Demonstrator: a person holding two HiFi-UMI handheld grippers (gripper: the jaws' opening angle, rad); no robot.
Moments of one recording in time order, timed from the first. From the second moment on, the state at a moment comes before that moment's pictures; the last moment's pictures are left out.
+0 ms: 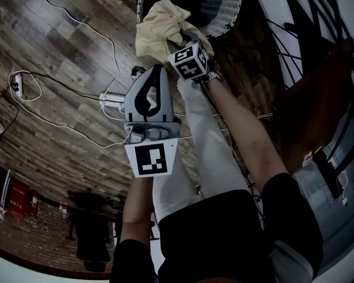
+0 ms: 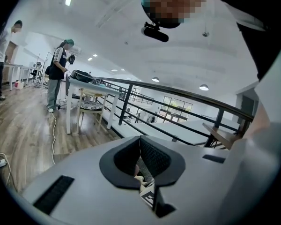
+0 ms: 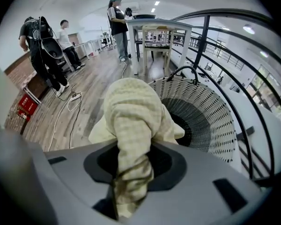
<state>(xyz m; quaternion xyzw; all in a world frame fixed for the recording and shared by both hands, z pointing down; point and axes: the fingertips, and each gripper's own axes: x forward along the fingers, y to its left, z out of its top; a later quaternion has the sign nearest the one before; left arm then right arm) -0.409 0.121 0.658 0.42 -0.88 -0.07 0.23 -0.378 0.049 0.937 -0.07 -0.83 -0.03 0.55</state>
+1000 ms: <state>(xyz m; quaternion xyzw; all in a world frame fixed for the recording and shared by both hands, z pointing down) -0.402 0.125 0.661 0.42 -0.88 -0.06 0.23 -0.370 0.043 0.950 -0.08 -0.83 0.02 0.55</state>
